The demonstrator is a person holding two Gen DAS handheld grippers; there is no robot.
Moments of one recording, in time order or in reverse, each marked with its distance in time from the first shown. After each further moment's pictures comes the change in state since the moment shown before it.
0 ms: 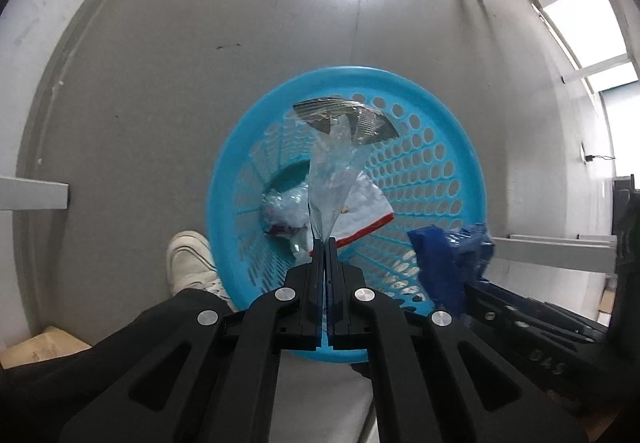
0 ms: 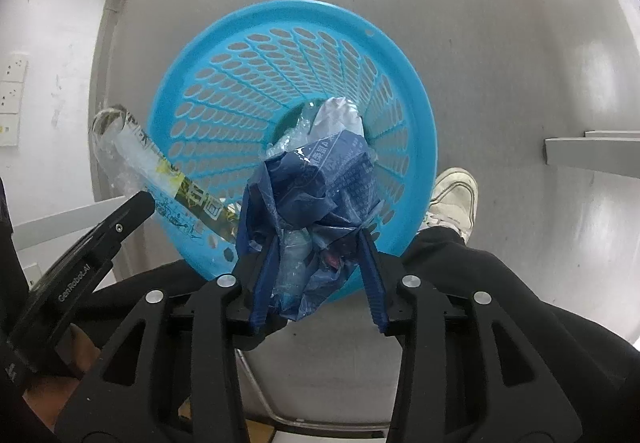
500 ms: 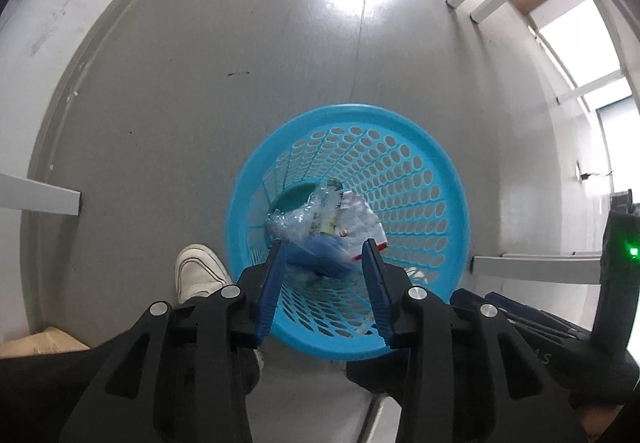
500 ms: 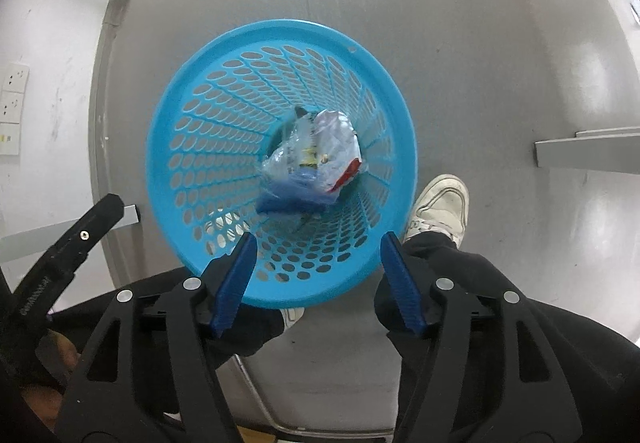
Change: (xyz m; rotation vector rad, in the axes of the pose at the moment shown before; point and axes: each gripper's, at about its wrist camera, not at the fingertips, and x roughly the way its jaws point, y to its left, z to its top) left arm -0.041 0.013 -0.003 -0.029 -0.111 0.004; right arm -0.023 -0.006 -0.011 0.003 -0.070 -0.022
